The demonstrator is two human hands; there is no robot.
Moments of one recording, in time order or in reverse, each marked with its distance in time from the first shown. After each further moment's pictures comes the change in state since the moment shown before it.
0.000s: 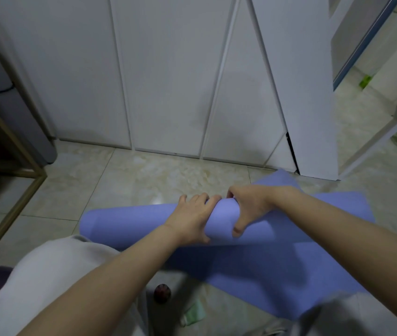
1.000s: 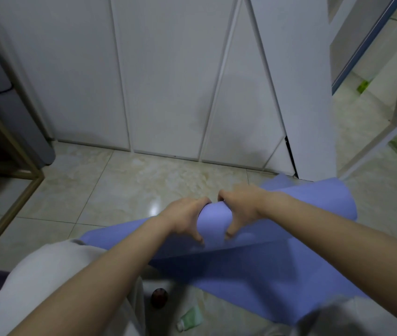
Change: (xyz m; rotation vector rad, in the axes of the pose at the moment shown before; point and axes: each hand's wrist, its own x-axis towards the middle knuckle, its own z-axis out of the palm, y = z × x) left_hand 0.012 -0.021 -0.017 -0.209 -0.194 -0.042; right_hand 0.000 -0.019 -0.003 -0.190 0.089 -0.055
